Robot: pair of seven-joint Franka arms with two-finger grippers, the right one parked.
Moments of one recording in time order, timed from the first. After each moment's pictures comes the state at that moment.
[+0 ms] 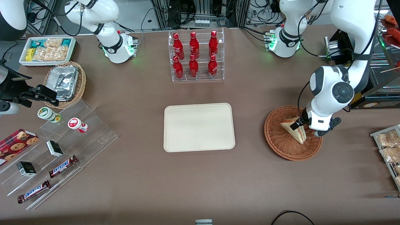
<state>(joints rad) -0.08 0.22 0.00 -2.22 0.01 2.41 -0.68</state>
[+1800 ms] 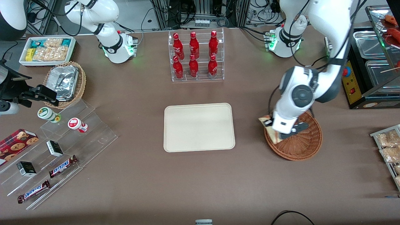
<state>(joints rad) -0.35 0.31 -0.04 -1.94 0.02 2.15 -0.76</state>
